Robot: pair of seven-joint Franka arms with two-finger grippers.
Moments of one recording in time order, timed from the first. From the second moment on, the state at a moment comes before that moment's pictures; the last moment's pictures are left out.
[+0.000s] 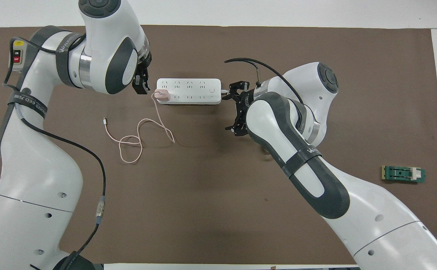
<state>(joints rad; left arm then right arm) -0.43 0.71 0.11 -1.09 -0.05 1.79 -1.82 0.46 0.49 -0.08 -1.70 0.81 2.22 1.37</state>
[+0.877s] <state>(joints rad) -0.43 0.63 0.11 -1.34 -0.05 2.00 -1.76 0.46 0.72 -0.09 -1.43 0.76 2.18 1.28</state>
